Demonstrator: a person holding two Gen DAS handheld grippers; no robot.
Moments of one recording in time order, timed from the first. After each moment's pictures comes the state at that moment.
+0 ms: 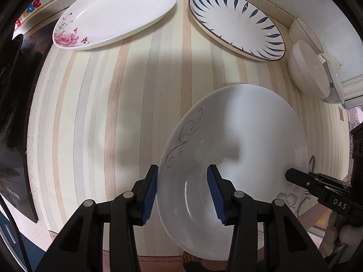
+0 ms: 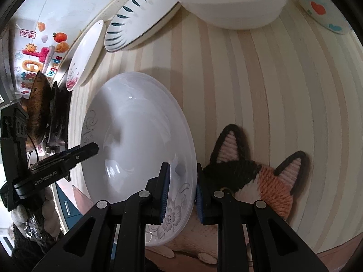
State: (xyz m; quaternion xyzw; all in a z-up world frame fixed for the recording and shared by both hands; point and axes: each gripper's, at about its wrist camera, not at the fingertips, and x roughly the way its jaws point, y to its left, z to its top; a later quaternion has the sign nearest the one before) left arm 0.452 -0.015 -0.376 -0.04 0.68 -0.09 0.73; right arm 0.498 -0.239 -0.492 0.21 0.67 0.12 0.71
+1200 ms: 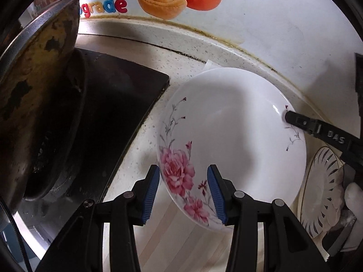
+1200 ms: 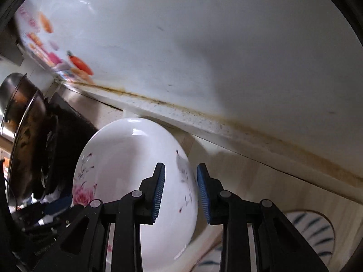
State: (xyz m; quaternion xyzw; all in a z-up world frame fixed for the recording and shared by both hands) left arm 0.607 0.141 -0.375 -0.15 0.59 0.12 0.79; right arm 0.837 -0.016 -0.469 0.02 0.58 0.25 0.78
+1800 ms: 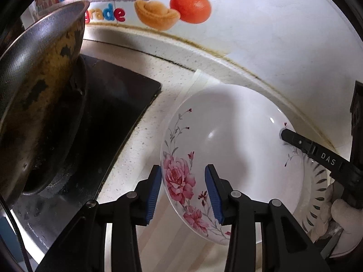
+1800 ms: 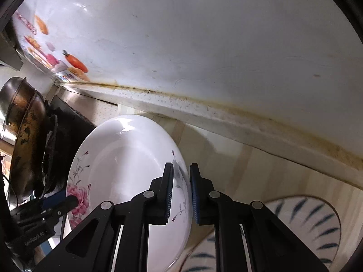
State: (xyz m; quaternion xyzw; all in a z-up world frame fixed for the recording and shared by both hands) left arm 0.604 0.142 -0.366 -0.17 0.56 0.10 0.80; right arm 0.820 -0.035 -0.473 0.03 0.57 0.25 0.78
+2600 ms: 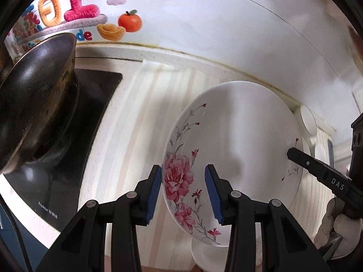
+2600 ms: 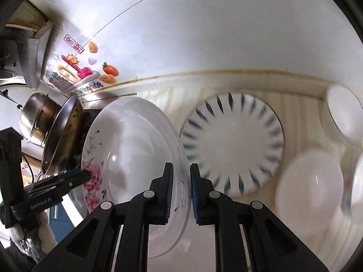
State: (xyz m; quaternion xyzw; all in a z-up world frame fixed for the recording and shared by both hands) left arm 0.498 0.069 -0.287 -0.10 0.57 -0.02 0.81; right arm 0.645 -0.170 -0.373 0.12 0.55 0.21 0.80
